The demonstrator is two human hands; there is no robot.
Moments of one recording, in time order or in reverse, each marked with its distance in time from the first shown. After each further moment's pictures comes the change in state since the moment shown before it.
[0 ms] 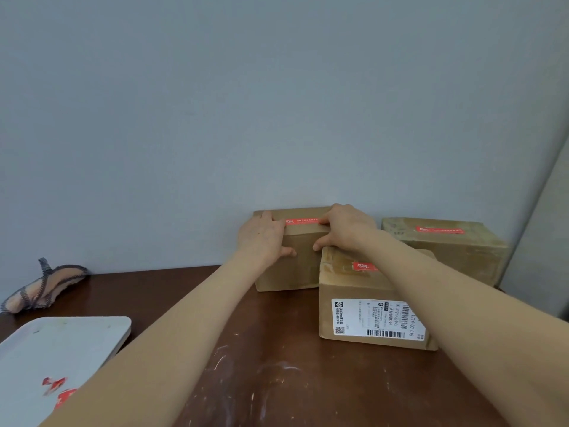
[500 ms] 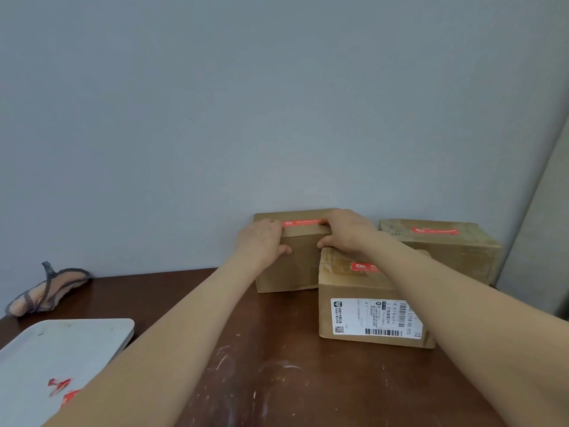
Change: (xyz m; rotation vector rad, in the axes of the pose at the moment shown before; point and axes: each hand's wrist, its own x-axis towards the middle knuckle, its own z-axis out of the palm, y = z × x) left_hand -0.003 -0.005 0.001 -0.100 -0.004 0.005; right_hand -0.007 0.005 0.001 0.058 0.012 -0.024
